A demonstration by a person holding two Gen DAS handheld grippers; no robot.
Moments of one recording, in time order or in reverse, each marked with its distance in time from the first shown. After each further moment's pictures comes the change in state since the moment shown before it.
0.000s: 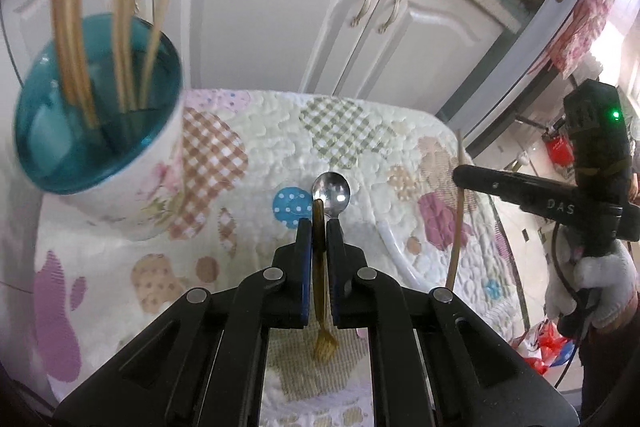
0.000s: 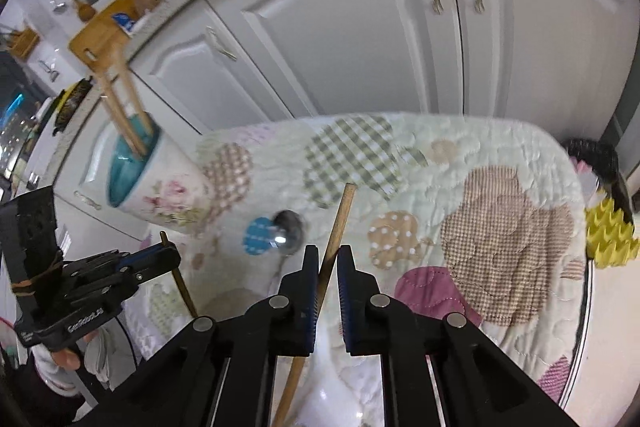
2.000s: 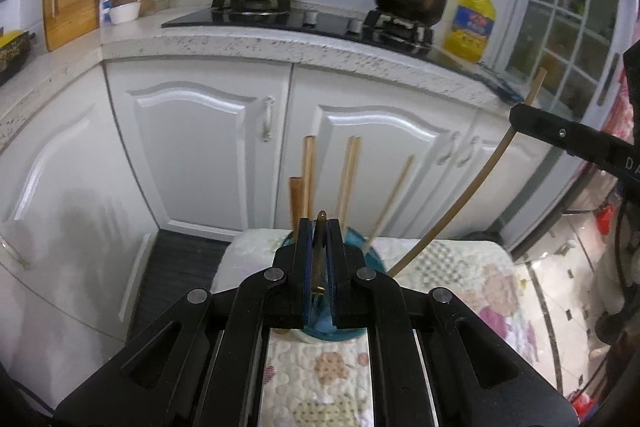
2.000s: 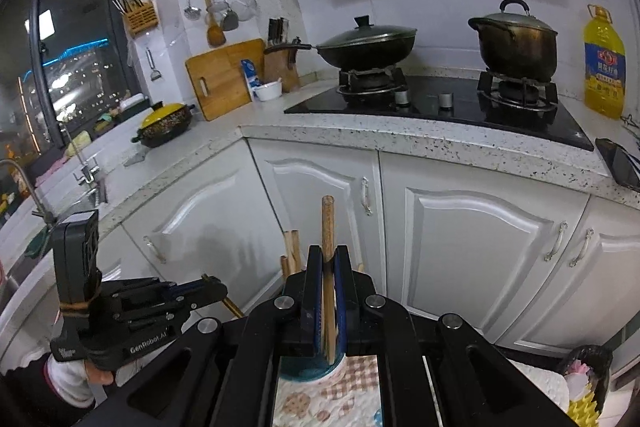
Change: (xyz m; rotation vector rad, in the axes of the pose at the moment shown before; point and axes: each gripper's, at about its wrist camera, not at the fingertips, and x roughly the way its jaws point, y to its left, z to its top) left arm -0.147 0.100 0.079 -0.085 -0.297 0.241; right arm -0.073 0.229 0.132 -0.378 -0.335 0.096
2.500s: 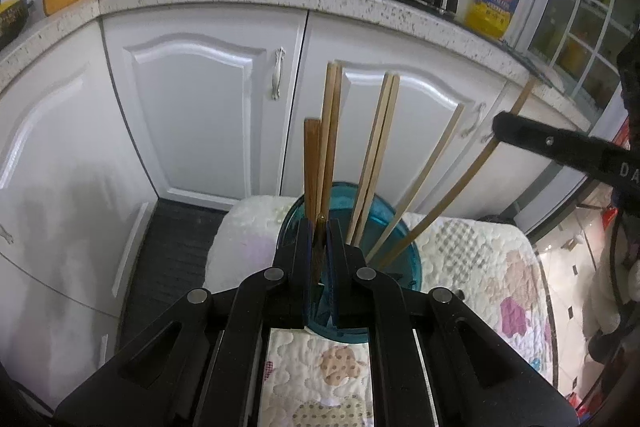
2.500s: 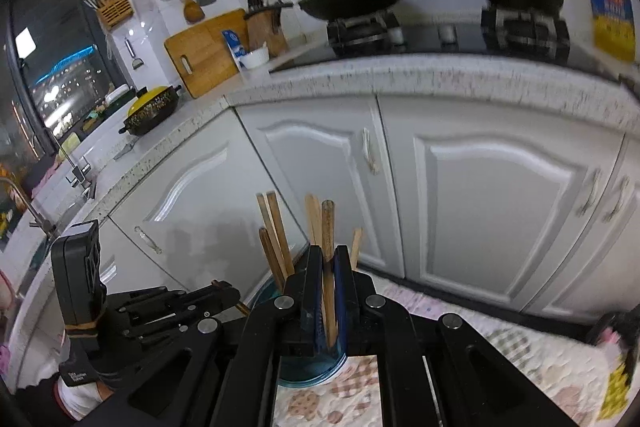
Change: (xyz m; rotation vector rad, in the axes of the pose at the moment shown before) left arm 0.056 0.009 -0.023 -0.033 0.105 0.025; right arm 0.072 -0.029 -0.029 0.108 0.123 0.055
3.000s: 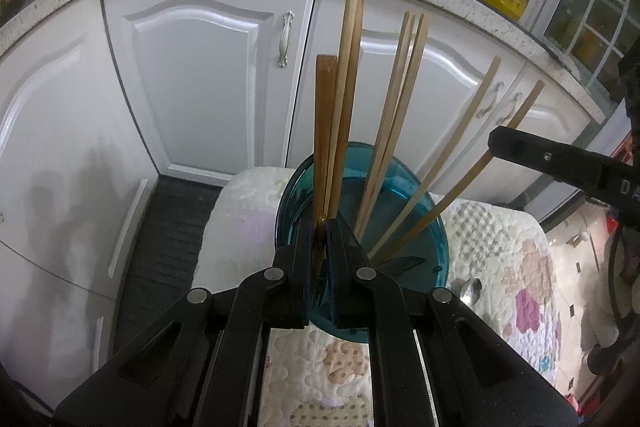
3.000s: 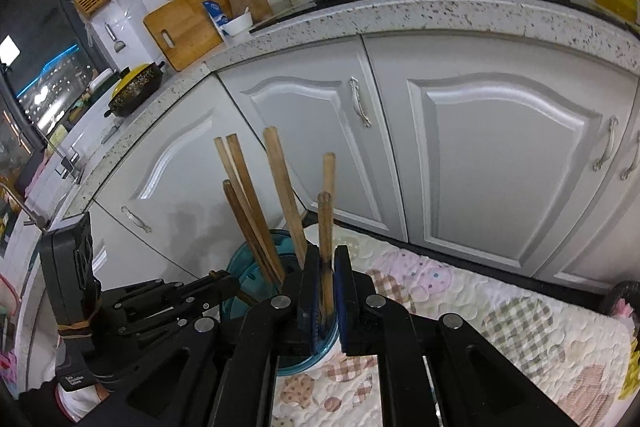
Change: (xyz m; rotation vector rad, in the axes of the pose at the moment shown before) left arm 0.033 0.002 -0.015 -0.025 0.069 0.025; right arm 0.040 -0.019 -0.025 0.054 0.106 0.000
